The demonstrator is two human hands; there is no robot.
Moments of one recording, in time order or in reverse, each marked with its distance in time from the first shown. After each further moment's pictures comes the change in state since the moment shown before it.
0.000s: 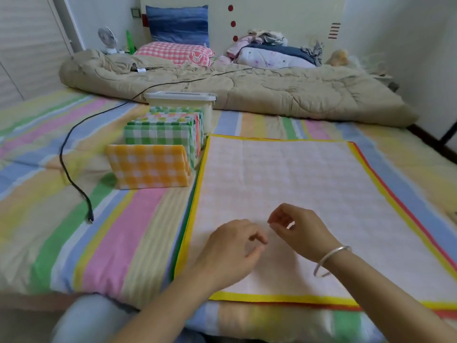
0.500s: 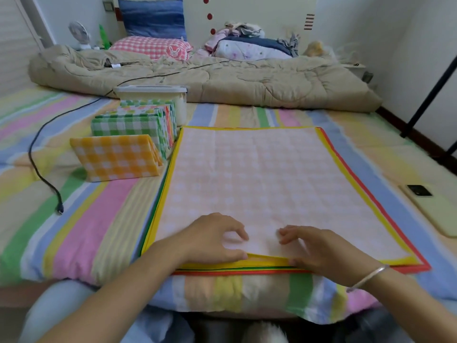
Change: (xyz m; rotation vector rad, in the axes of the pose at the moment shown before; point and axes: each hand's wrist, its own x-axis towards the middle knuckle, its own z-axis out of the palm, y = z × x) left_hand 0.009 0.029 0.002 0.111 -0.420 -0.002; right_hand -0.095 0.078 -0.047 -0.102 -0.211 -0.103
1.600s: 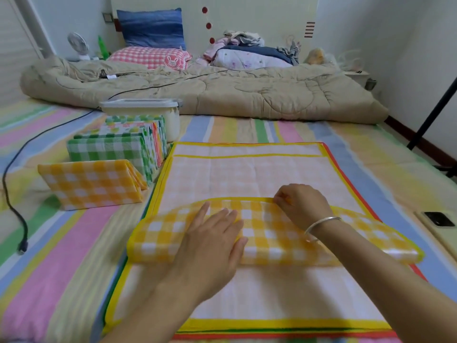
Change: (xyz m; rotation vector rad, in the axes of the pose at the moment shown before) left_hand 0.046 0.005 0.006 0.453 0.466 0.011; right_hand 0.141 0.029 -0.048 -0.288 0.345 0.213
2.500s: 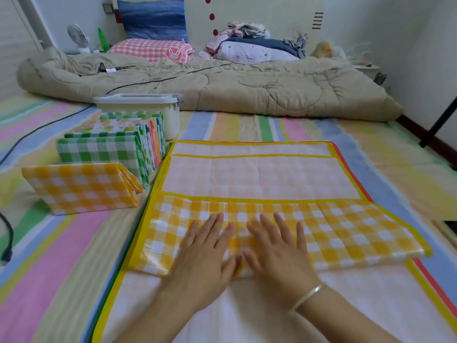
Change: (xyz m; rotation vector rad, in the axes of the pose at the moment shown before) left_hand 0.001 -0.029 0.061 0.035 -0.289 -0.159; right_hand -0.057 -0.043 0.062 -0.075 -0.143 -0.061
